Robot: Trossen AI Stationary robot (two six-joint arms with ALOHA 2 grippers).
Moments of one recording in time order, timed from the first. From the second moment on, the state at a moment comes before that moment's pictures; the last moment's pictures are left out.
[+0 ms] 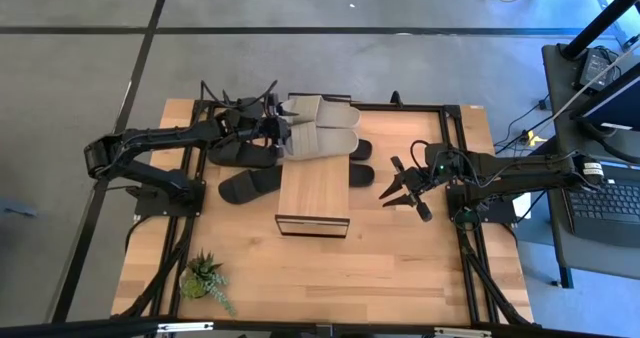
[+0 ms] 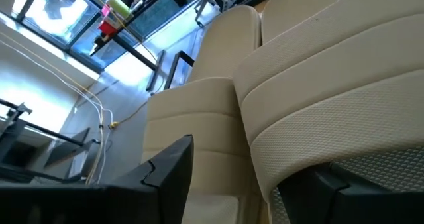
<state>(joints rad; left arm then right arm) 0.48 1.26 0.76 0.11 -0.04 0.71 -0.10 0.83 0.47 -0.03 -0.48 -0.11</state>
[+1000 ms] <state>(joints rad) 0.52 1.27 0.83 -0.02 0.15 0.68 -0.10 0.83 0.47 -0.03 -0.48 -0.11</state>
